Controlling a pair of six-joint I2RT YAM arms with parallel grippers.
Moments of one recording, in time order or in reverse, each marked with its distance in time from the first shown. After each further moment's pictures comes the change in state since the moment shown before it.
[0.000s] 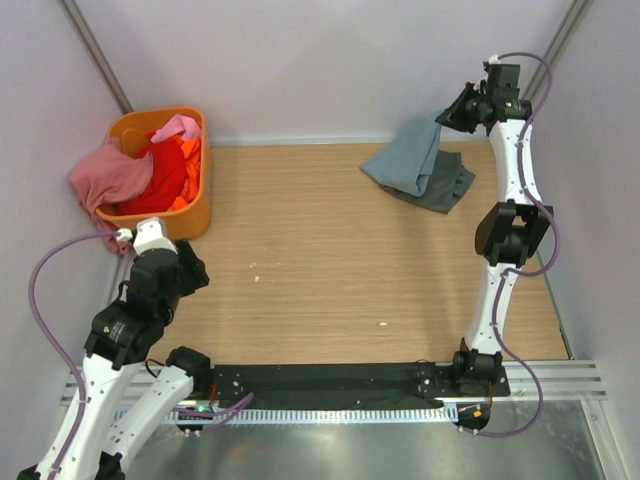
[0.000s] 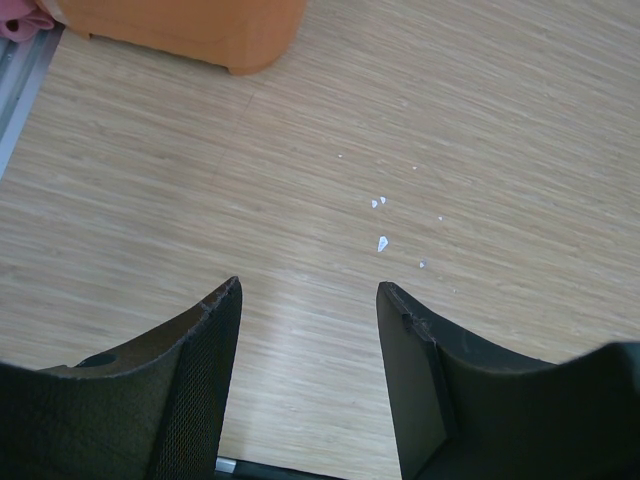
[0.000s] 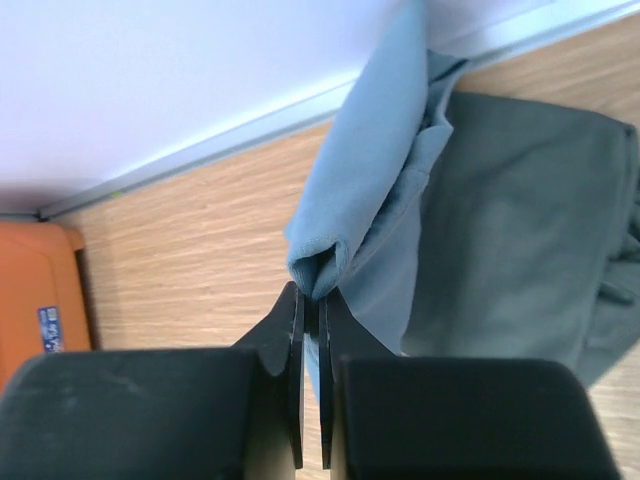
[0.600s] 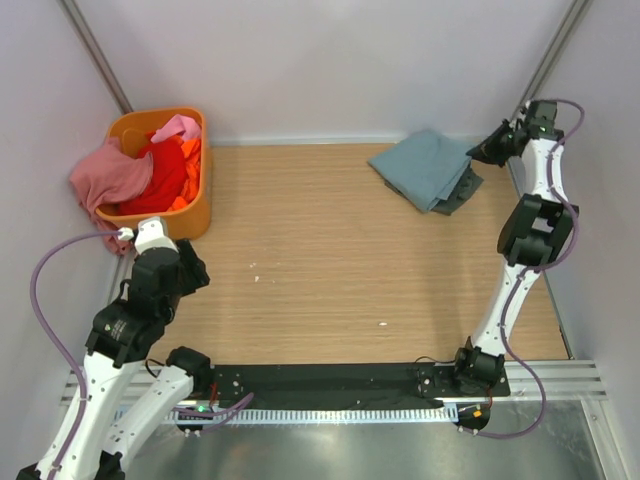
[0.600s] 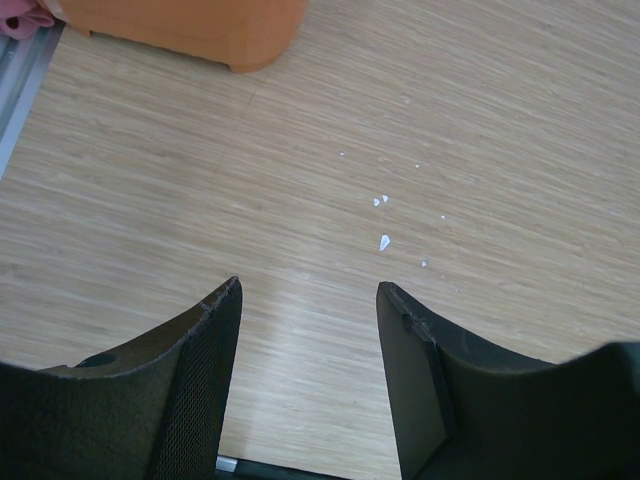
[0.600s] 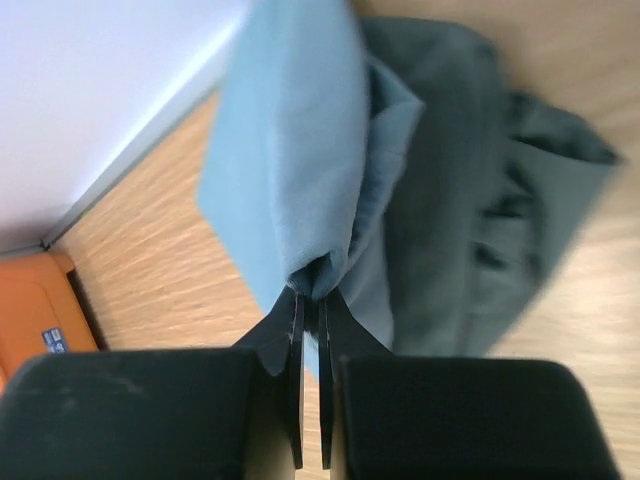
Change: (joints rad) left arm 0.000 0.009 -0.002 0.000 0.000 0.000; right arm -0.177 0.029 -0.192 0.052 -0.128 0.032
